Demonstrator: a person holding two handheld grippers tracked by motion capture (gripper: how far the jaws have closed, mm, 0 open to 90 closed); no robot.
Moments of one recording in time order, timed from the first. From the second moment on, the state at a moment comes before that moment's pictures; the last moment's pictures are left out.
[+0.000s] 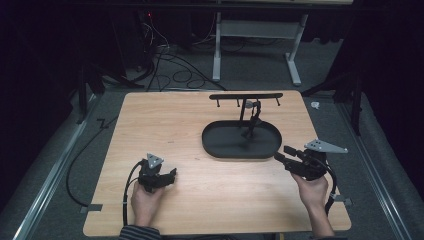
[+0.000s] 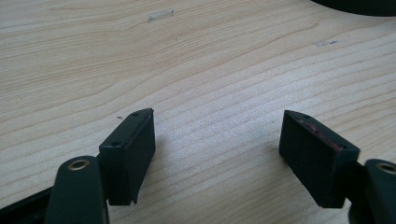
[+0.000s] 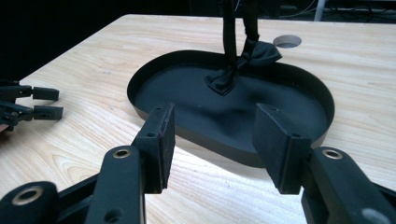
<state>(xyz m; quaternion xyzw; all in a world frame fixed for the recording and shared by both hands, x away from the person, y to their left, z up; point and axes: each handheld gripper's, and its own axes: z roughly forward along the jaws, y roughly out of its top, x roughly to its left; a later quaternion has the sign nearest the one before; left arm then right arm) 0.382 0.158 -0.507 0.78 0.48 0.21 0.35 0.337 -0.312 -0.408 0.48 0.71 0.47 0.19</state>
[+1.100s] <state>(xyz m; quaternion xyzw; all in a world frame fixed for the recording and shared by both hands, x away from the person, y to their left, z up) 0.382 0.158 -0.507 0.78 0.48 0.21 0.35 0.338 -0.285 -0.445 0.48 0.73 0.46 0.15</state>
